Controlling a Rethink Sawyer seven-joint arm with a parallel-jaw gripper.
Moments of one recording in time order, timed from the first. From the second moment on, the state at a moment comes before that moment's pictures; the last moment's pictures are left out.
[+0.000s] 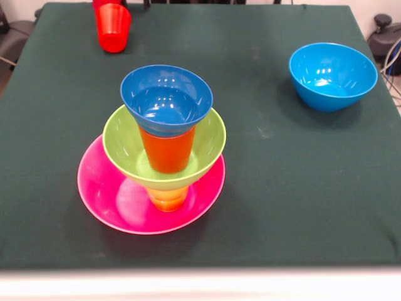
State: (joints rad) arm 0.01 0.29 -0.85 1.67 -1.11 -0.95 2.93
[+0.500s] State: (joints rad) arm 0.00 0.28 -0.85 1.66 -1.10 -0.95 2.81
